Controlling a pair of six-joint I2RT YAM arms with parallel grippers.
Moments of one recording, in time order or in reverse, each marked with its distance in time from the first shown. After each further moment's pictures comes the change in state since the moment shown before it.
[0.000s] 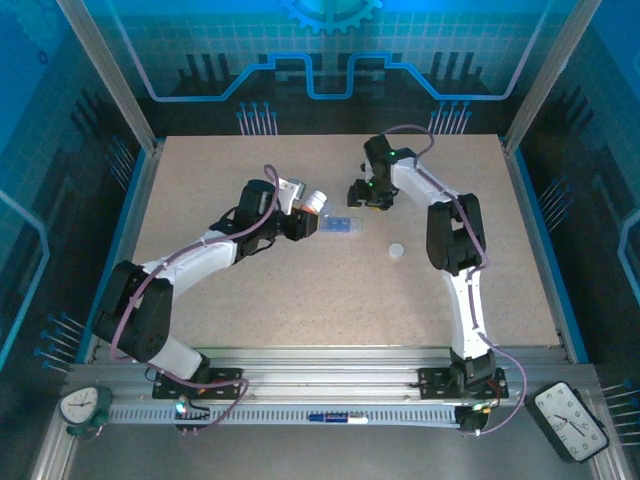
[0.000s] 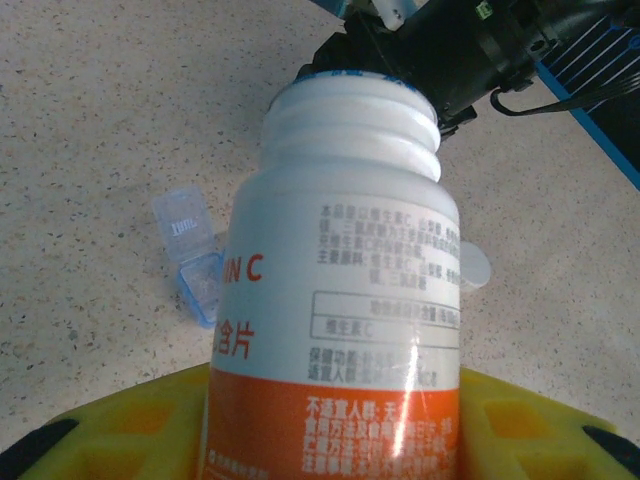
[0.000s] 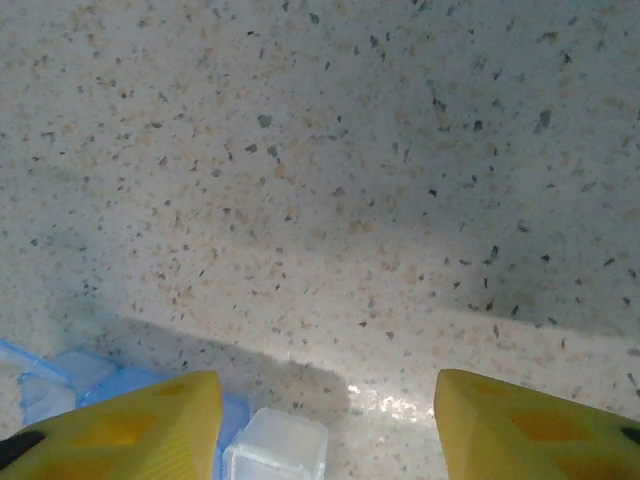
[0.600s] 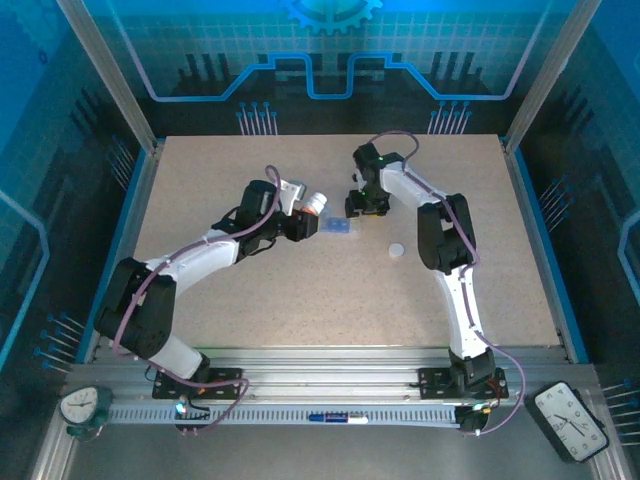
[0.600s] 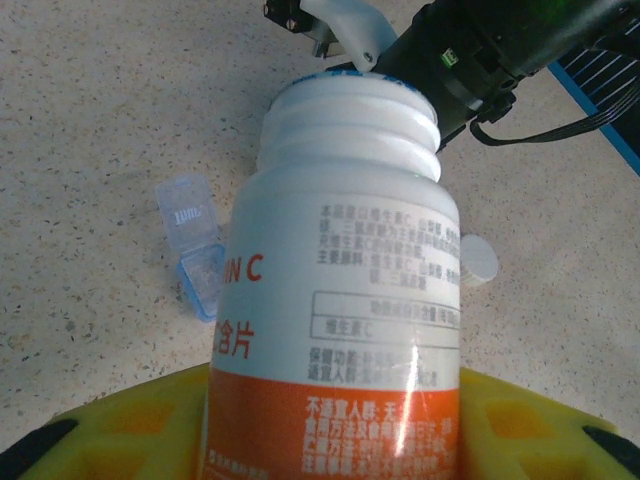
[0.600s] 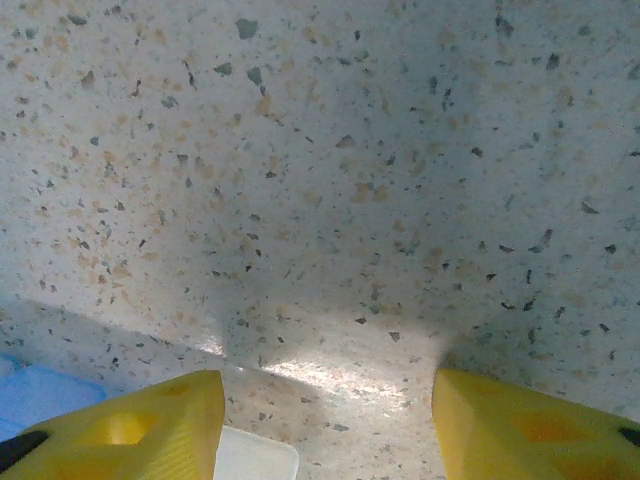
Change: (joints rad) left arm 0.002 0.026 0.006 -0.006 0.000 0.001; right arm 0.044 0.045 0.011 -0.055 0.090 -0.090
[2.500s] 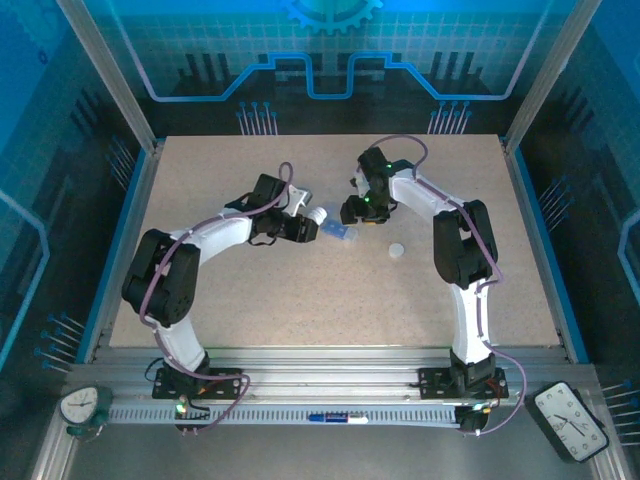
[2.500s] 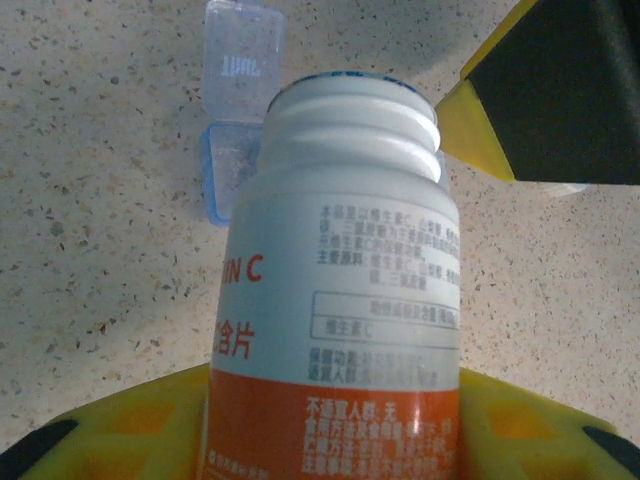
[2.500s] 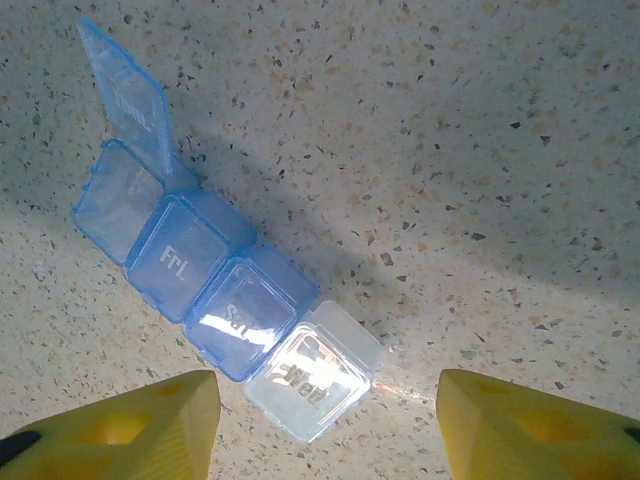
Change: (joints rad) left arm 0.040 0.227 0.208 -0.320 0.067 0.104; right arm 0.022 -0.241 -0.277 0.102 -0.161 0.006
